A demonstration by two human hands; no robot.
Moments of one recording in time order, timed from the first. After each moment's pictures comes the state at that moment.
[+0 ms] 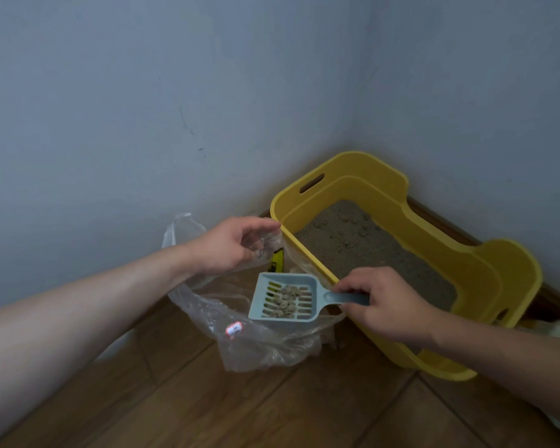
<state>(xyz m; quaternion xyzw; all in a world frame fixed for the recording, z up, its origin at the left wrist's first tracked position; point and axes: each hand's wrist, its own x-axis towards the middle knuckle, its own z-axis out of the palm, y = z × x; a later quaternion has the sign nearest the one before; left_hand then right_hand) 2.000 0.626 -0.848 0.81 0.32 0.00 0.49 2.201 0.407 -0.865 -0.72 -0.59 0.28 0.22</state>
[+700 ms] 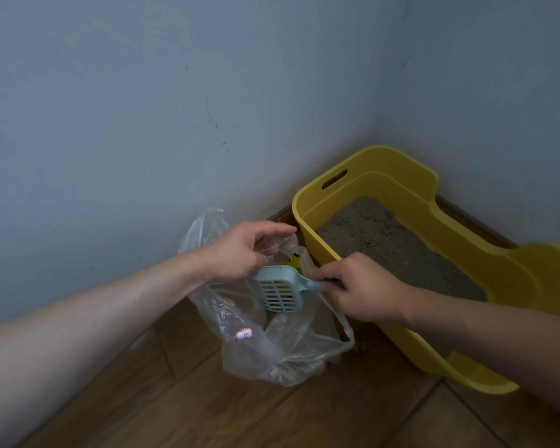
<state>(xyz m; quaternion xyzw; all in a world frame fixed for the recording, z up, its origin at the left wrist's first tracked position) 1.979 0.628 -0.856 0.80 0.32 0.02 0.51 2.168 0.470 -0.864 -0.67 -0.67 0.27 0.15</state>
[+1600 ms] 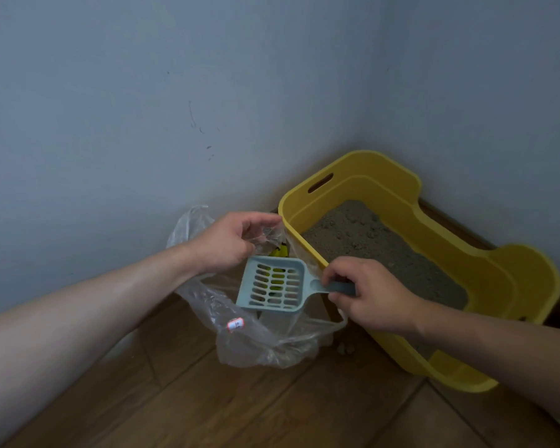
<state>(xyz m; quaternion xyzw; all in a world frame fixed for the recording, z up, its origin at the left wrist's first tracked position) 1.996 0.635 -0.845 0.79 0.35 0.04 0.49 2.189 0.442 -0.866 -0.69 -0.63 0.27 0.23</state>
